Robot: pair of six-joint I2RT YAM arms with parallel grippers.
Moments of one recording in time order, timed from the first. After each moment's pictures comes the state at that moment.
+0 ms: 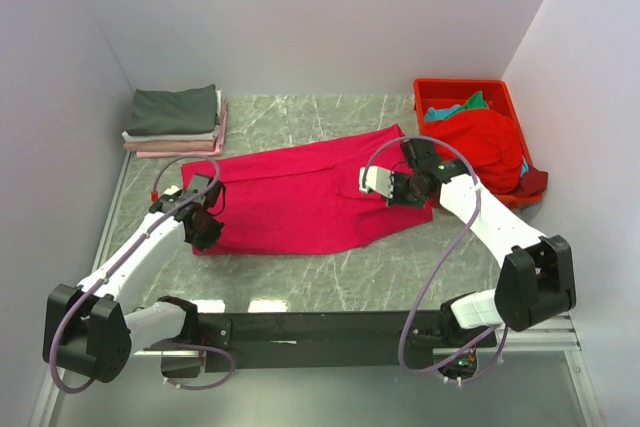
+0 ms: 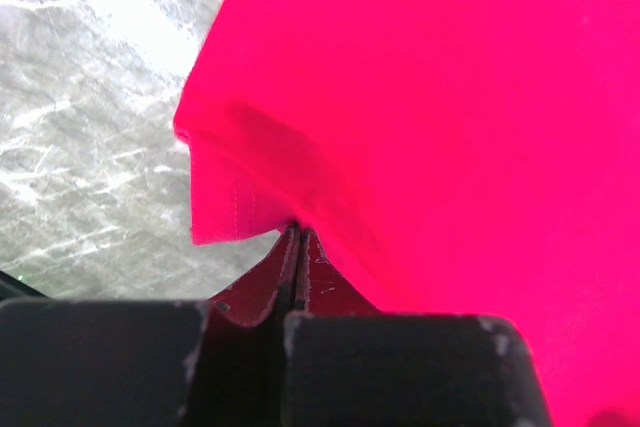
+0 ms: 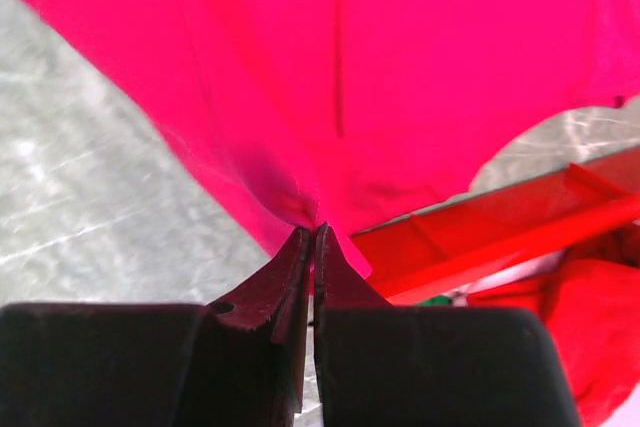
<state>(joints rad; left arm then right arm) -0.30 1.13 0.75 -0.91 -0.31 -1.19 0.34 1.36 1.02 -0.78 -0.14 -1.14</state>
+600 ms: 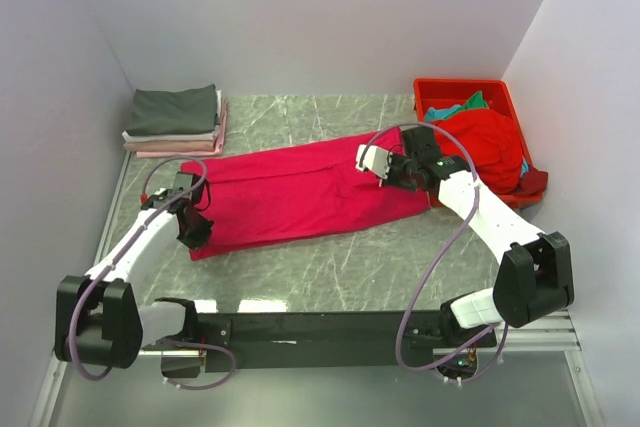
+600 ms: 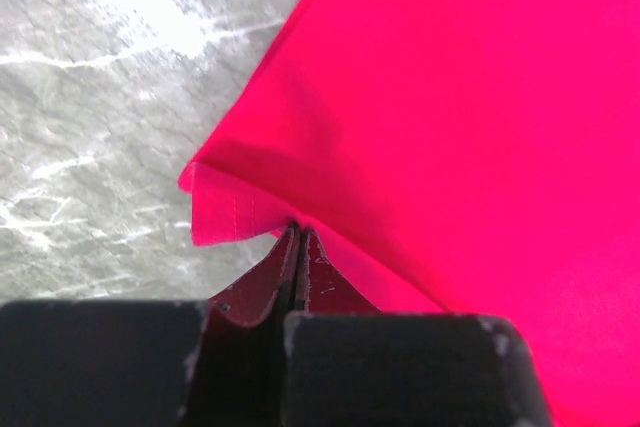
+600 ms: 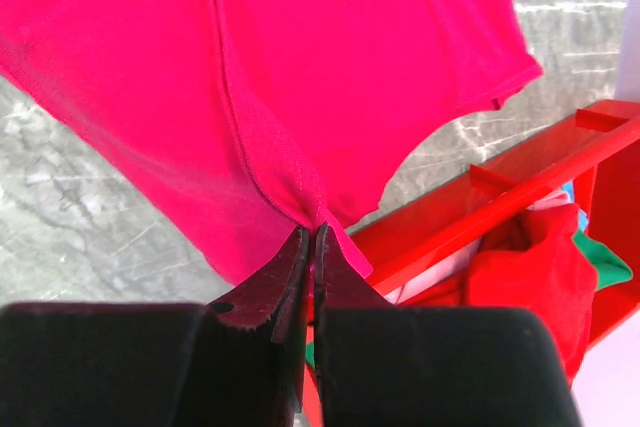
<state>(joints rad) -0.12 1.18 0.71 -0.81 -0.25 -1.09 0.35 1.39 1.07 -0.58 -0.11 -1.02</state>
